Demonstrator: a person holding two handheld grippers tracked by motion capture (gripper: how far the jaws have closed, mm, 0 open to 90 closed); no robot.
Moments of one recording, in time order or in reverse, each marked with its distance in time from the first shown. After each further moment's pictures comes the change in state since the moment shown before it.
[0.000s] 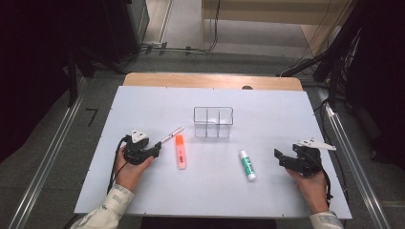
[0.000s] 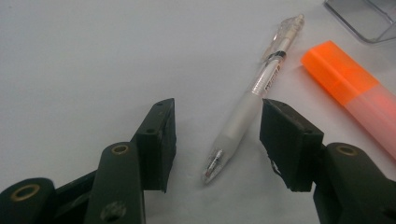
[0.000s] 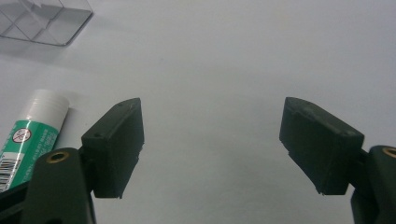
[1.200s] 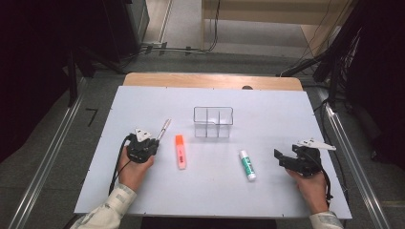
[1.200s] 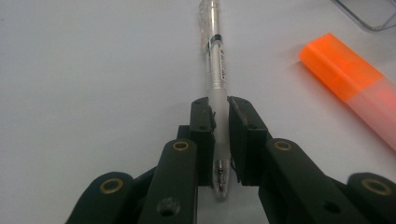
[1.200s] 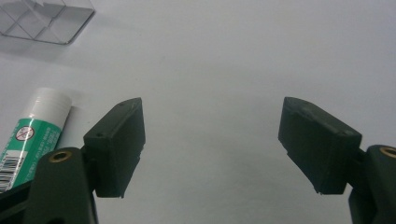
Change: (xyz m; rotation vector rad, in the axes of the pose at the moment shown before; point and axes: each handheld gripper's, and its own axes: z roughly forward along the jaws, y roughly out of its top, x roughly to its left) left arm -0.007 0.004 0.004 0.027 0.025 0.071; right arm 0.000 0.000 0.000 0.006 0.009 0.003
